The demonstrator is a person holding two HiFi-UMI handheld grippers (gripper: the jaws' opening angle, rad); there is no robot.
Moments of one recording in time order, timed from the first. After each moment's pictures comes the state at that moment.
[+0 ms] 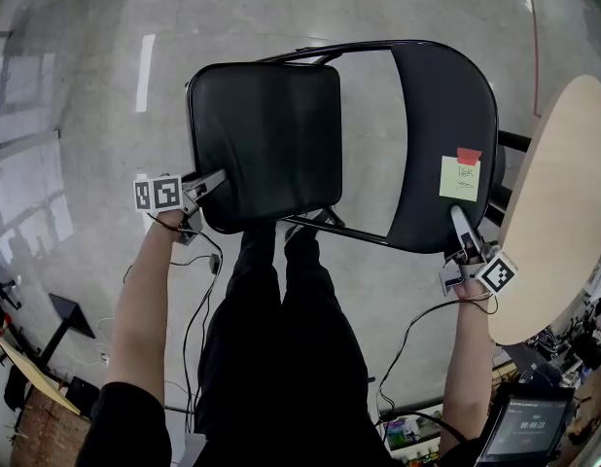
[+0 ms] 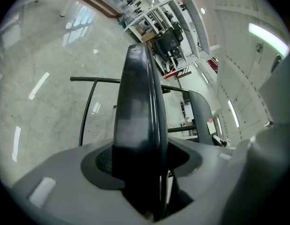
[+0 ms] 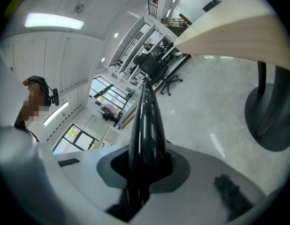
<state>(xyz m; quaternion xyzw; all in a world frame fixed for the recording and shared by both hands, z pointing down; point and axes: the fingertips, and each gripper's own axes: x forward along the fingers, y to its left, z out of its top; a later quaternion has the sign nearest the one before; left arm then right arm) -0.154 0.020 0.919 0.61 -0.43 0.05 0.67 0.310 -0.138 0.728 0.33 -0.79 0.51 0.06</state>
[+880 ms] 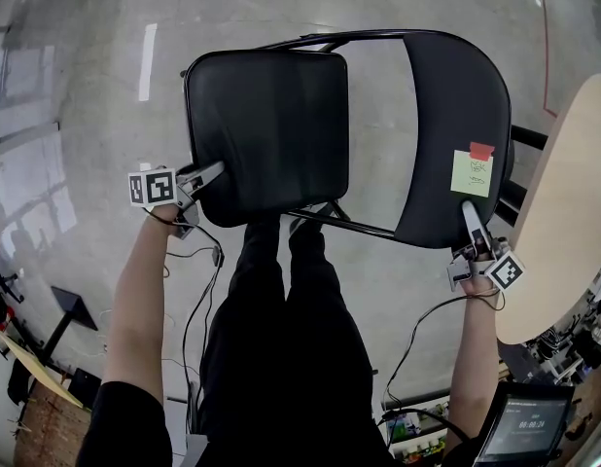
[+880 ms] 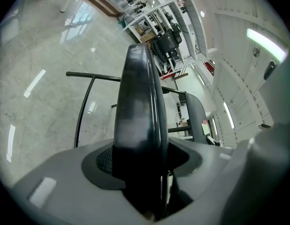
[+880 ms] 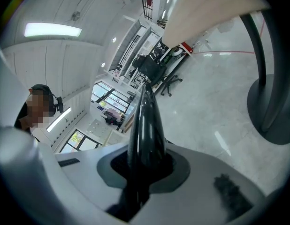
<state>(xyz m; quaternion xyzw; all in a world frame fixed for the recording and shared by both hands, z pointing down) -0.160 0.021 0.917 0.62 -0.41 0.03 0.67 0.319 -0.141 0.735 0.33 -0.79 0.52 0.03</state>
